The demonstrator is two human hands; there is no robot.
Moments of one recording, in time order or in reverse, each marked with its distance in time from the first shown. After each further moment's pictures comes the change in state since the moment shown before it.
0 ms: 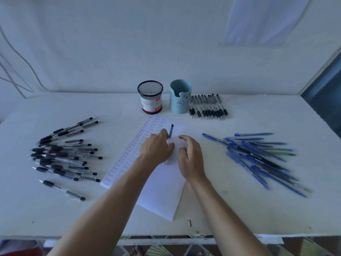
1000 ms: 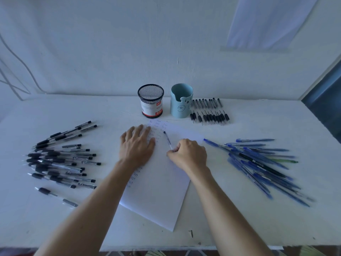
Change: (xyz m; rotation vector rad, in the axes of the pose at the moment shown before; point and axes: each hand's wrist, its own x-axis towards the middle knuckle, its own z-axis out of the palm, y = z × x) left_hand 0.030 -0.074 0.008 0.133 0.171 0.040; right_hand 0.041 -0.028 -0.001 -0.623 -0.207 0.160
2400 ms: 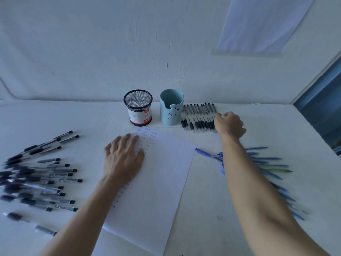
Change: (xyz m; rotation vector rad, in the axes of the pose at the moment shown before) left_hand 0.002 -0.001 0.005 0.028 0.035 -0.006; right_hand 0.146 0.110 -0.079 0.199 0.416 0.439
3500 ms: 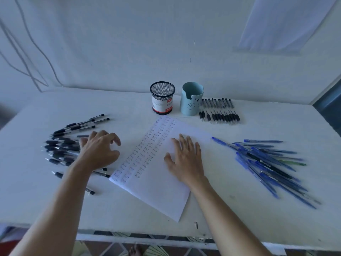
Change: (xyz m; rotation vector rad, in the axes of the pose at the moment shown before) left_hand -0.060 -0.095 -0.083 -0.026 -0.102 -0.120; right_hand -0.232 0.002 0.045 -0.284 -0.367 -0.806
